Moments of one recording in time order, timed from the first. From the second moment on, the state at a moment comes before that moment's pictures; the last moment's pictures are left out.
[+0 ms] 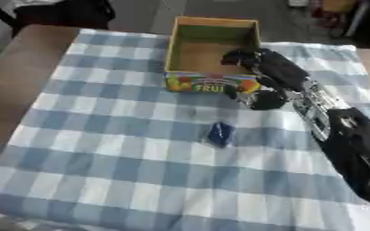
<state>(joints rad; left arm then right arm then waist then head) -0.32 0.28 -0.10 -1.98 -0.03 -0.20 0.34 -0.71 -0.59 0.35 -1.14 0.84 -0.61 -0.20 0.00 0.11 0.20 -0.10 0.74</state>
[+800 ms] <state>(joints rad) -0.32 0.28 -0.10 -1.98 -0.03 -0.20 0.33 -0.69 -0.55 0.40 -1.17 0.79 -0.61 -0.13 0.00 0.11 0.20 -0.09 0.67</state>
